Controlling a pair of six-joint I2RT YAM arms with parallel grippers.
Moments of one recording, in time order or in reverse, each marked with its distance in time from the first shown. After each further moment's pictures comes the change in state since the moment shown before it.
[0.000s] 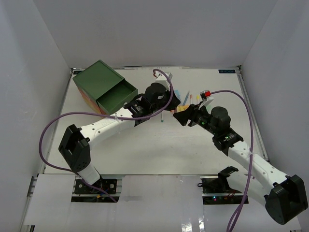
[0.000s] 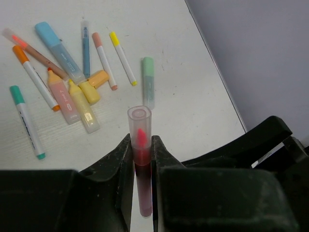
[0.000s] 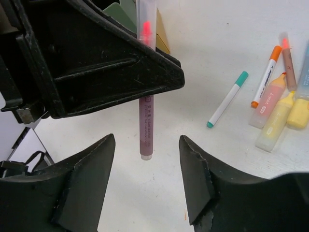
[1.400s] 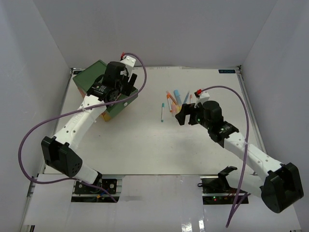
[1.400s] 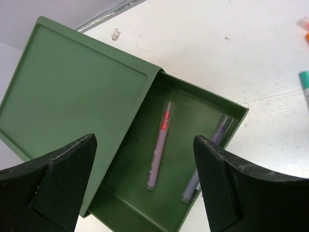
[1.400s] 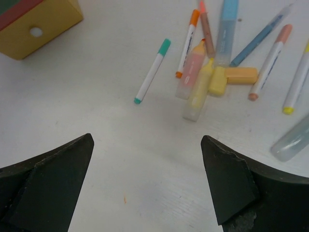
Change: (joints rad) left arm 0.411 -0.130 0.151 -0.487 -0.277 0.826; right arm 0.000 0.101 0.073 -0.232 0.203 -0.211
